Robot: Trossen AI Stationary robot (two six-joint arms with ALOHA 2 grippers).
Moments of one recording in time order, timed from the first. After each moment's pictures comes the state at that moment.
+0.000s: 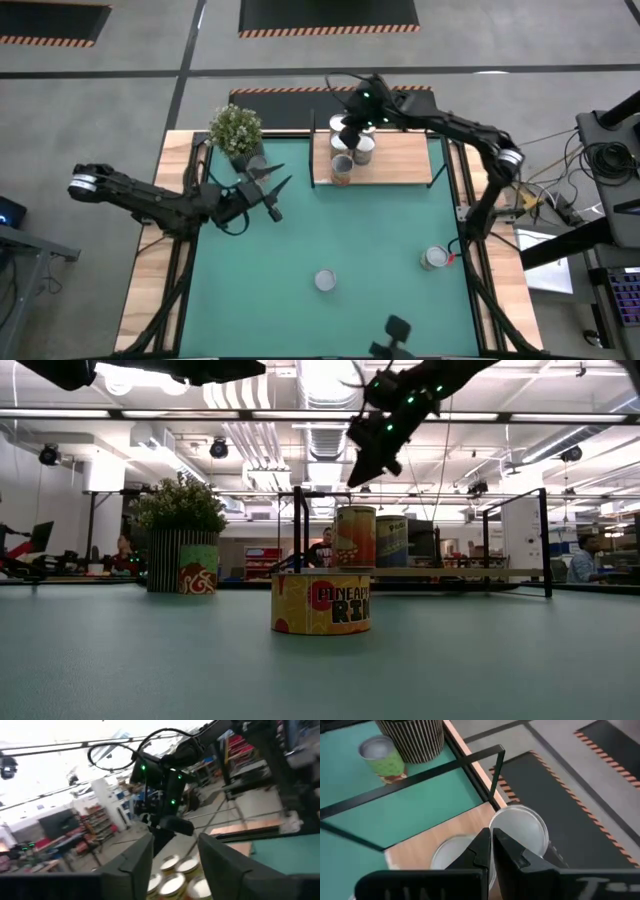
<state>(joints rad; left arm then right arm) -0.15 1.10 0.56 0.78 -0.72 0.59 -0.62 1.74 1.58 -0.54 -0.10 -0.12</state>
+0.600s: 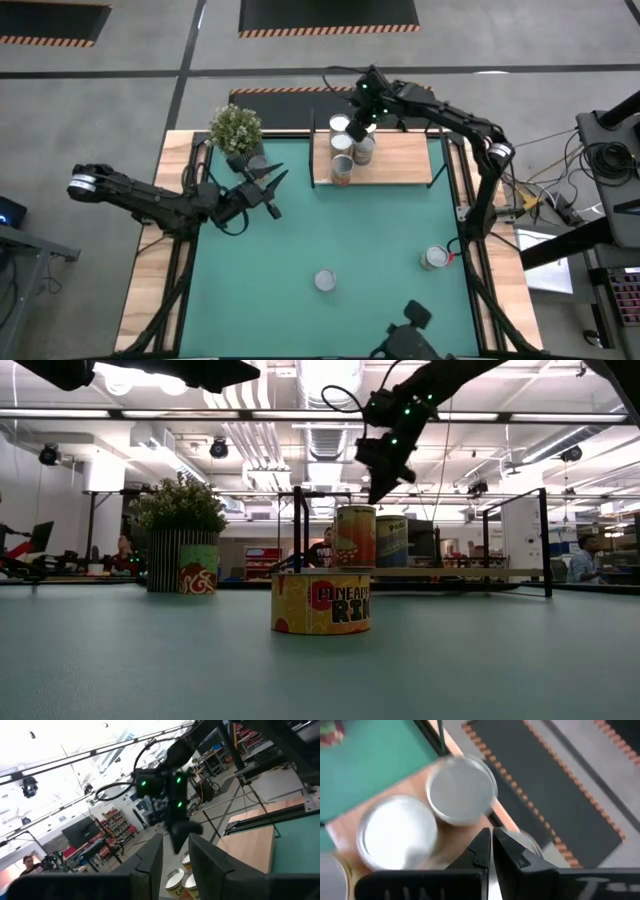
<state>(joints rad) -0.14 1.08 0.55 0.78 -0.76 0.75 -0.70 1.83 1.72 -0.79 0.00 -0.13</state>
